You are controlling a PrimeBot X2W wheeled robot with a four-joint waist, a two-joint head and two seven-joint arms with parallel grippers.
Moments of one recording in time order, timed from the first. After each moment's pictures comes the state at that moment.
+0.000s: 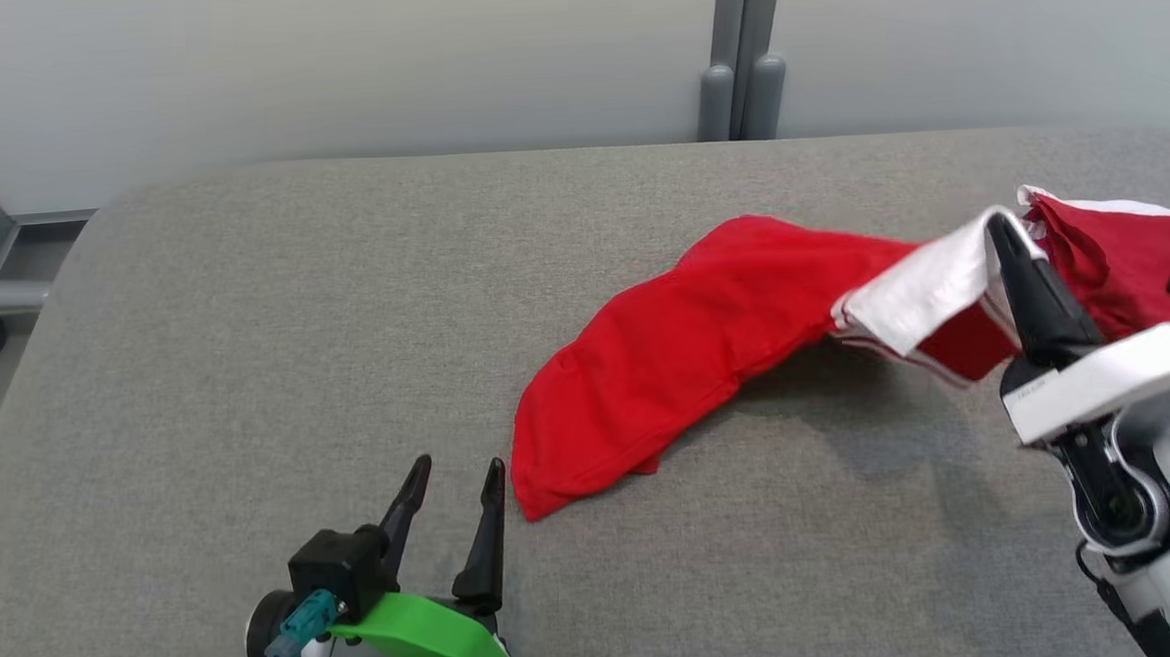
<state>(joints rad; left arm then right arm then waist) -0.06 0.08 -0.47 0.15 -0.48 0.09 -0.22 -0.23 -0.31 0.26 0.14 0.87 0.08 -0.16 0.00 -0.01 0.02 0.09</state>
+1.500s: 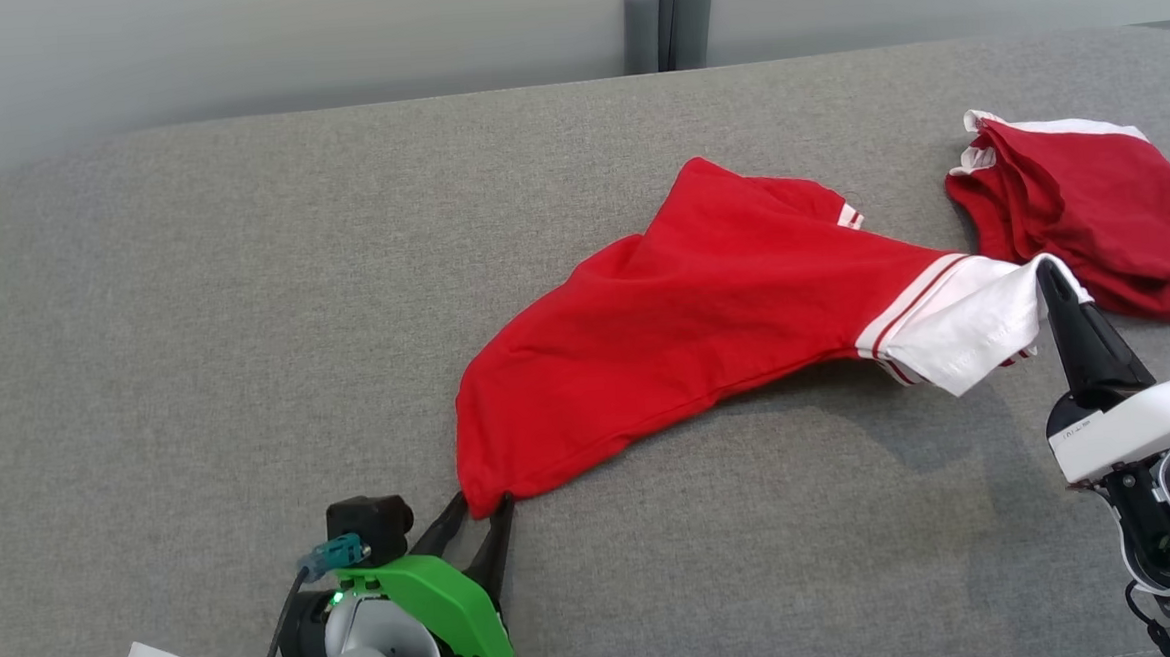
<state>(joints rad) -0.23 0.05 -0.56 0.54 -0.67 -0.03 -0.12 -0.07 -0.38 0.21 0.07 0.87 0.02 -0.13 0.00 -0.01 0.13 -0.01</state>
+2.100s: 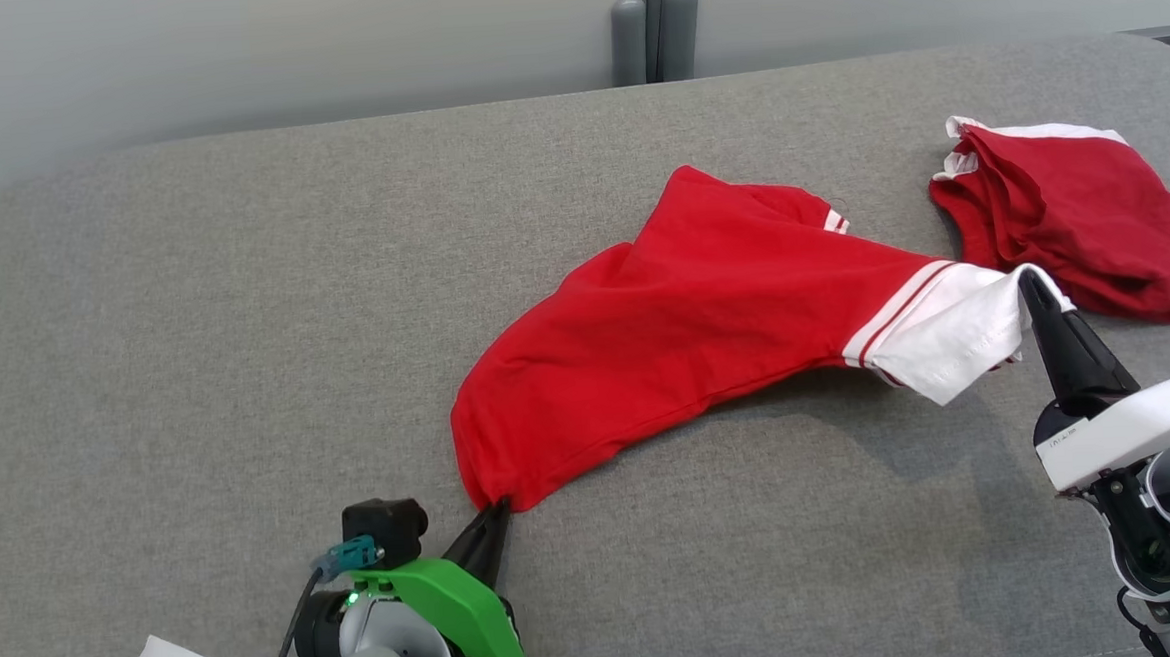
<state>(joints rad) -0.28 0.04 -0.65 0.62 -0.74 -0.05 -0.17 -0.07 -0.38 0.24 0.07 0.87 0.02 -0.11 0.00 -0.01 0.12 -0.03</state>
